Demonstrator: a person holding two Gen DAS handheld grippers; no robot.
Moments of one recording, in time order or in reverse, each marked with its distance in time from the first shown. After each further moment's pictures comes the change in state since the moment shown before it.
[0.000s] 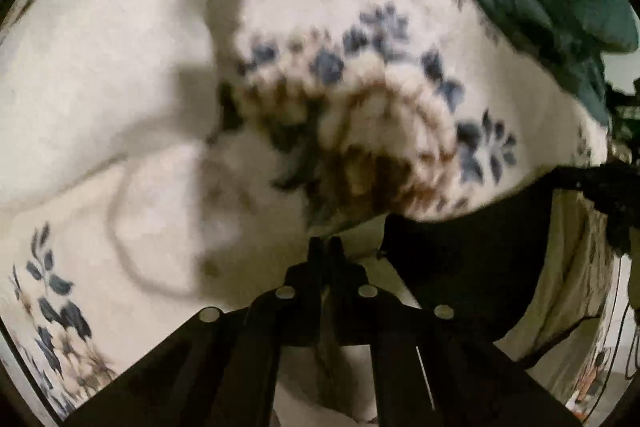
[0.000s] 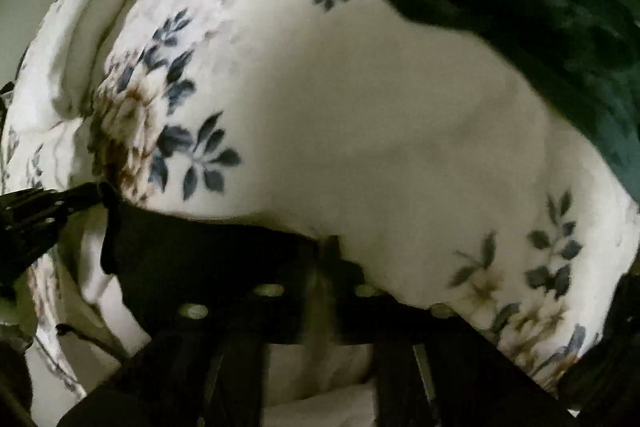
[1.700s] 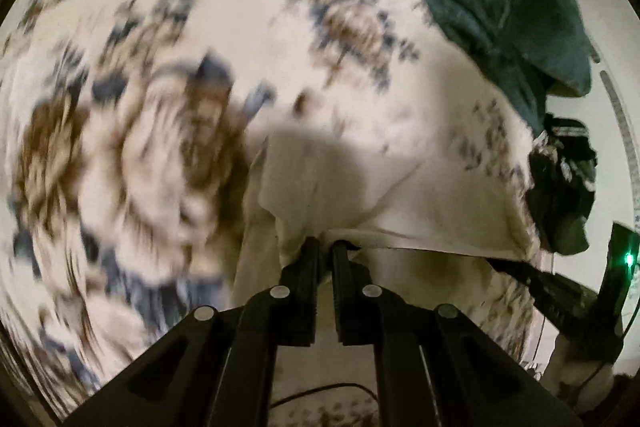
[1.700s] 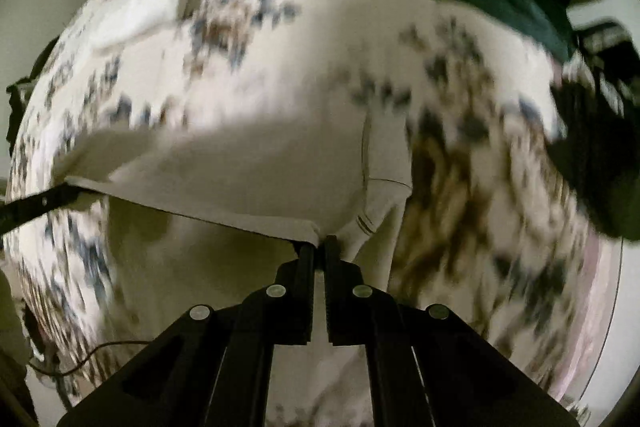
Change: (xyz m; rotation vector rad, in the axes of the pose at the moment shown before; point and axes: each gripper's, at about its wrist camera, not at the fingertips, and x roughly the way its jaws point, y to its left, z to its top) left arm -0.129 -0.036 -0.241 -0.335 -0.063 -0.130; right arm -0.123 -0.034 -0.311 0.045 -0.116 -0.049
